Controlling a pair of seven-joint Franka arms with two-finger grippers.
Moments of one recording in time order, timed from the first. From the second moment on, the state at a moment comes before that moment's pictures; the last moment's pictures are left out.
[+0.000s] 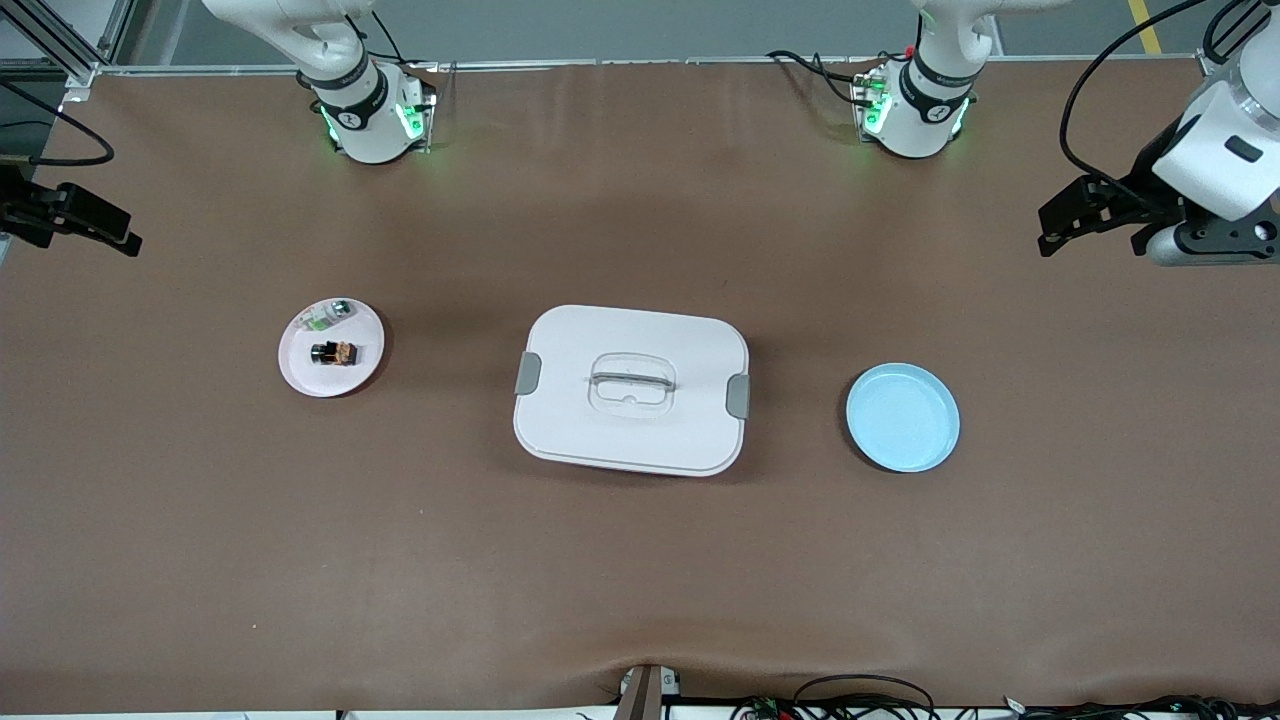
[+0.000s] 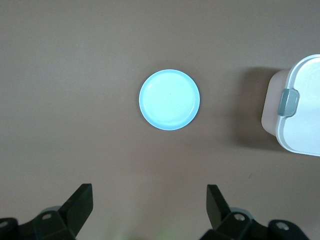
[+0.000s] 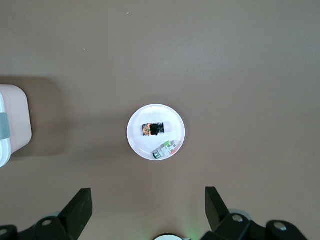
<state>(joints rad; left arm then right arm) 0.01 -0.02 -0.16 -1.53 -0.01 1.51 -0.15 0.05 -0.01 -0.09 -1.51 -0.01 1.43 0.07</state>
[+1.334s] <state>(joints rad) 0.01 -0.02 -0.15 -1.50 -0.01 1.50 -0.16 0.06 0.01 -0.11 -1.51 0.00 1.45 0.07</state>
